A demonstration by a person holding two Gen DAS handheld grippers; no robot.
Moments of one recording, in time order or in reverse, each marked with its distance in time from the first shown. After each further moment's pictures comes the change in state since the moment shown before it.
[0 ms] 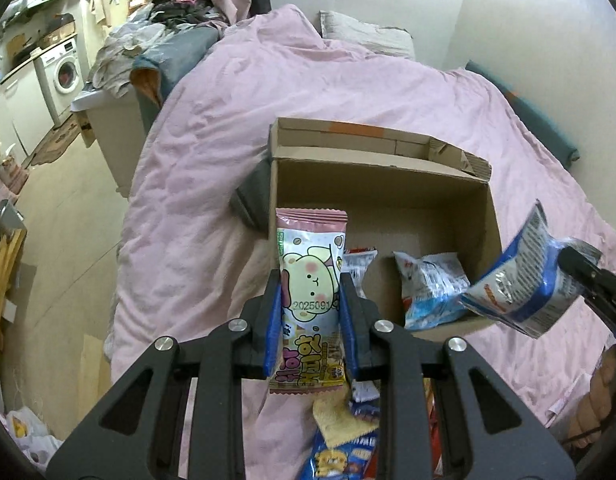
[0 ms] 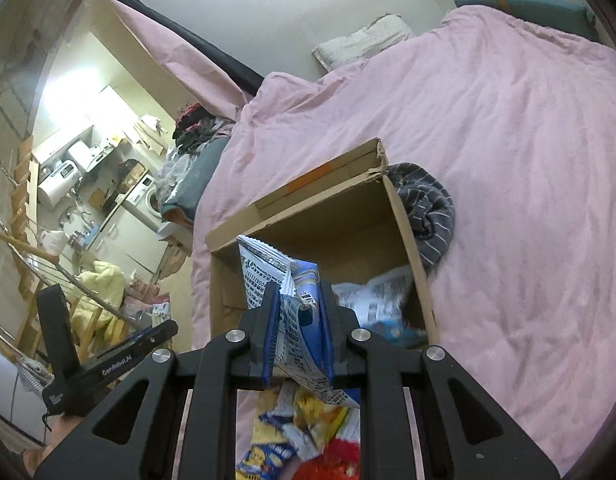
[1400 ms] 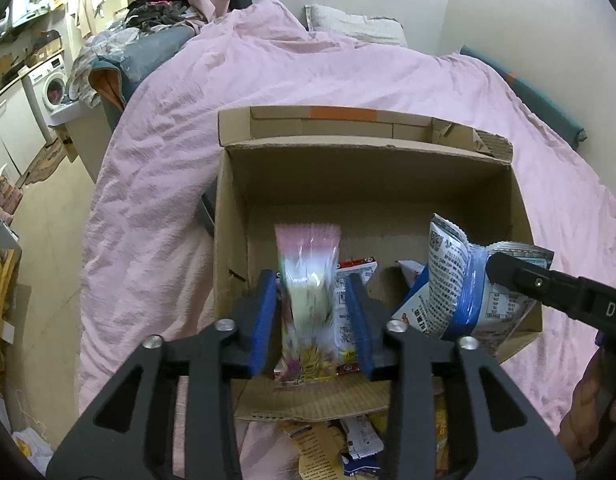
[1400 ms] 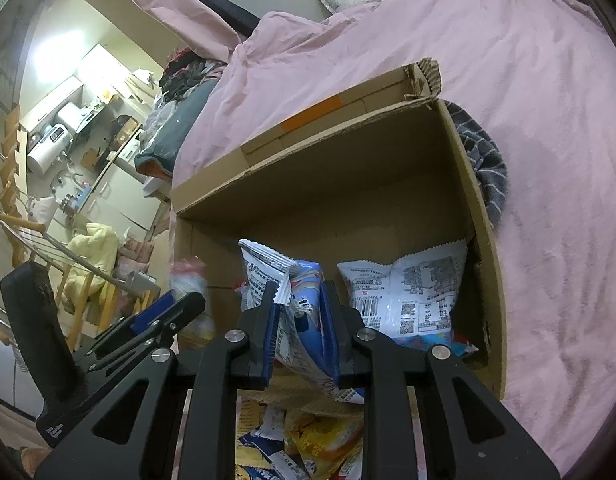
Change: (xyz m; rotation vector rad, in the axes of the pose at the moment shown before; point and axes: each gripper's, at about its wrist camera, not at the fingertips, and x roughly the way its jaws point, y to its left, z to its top) left arm 0.065 -0.025 -0.001 0.060 -0.020 0.018; right arm 0.104 -0.001 -0.010 -0.021 0.180 -0.002
